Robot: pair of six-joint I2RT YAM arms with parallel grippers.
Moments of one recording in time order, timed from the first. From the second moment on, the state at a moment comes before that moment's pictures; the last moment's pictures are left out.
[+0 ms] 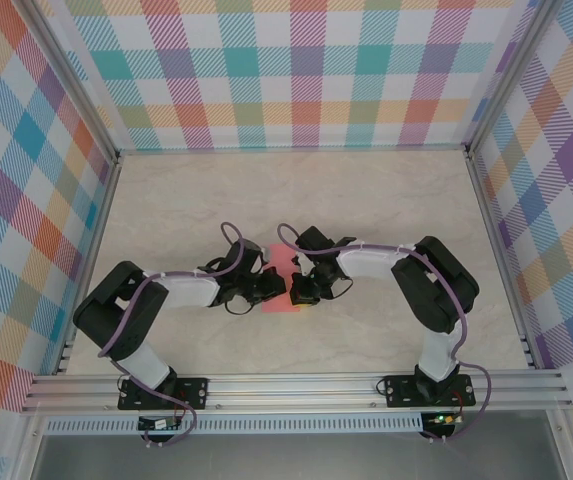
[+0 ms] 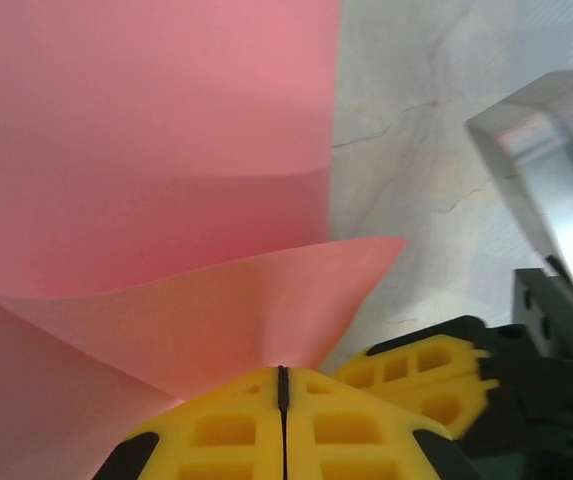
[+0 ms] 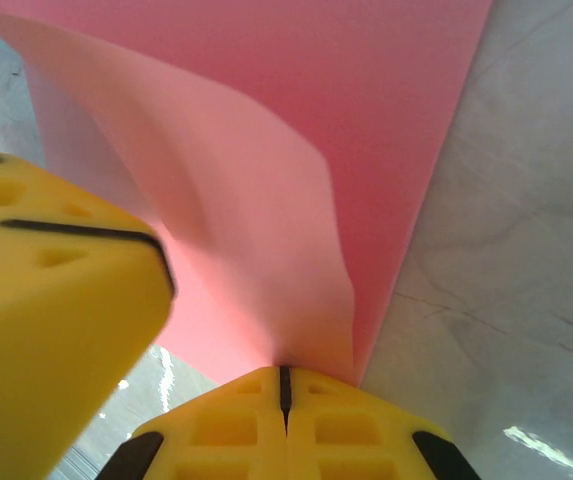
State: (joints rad) left arm -0.64 1.63 0.66 0.11 0.43 -0.93; right arm 0.76 1.86 1.05 -0.50 -0.48 0.61
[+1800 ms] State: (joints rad) left arm -0.50 1.51 0.66 0.02 0.40 -0.79; right arm 0.75 1.85 1.03 -0.48 -0.50 0.58
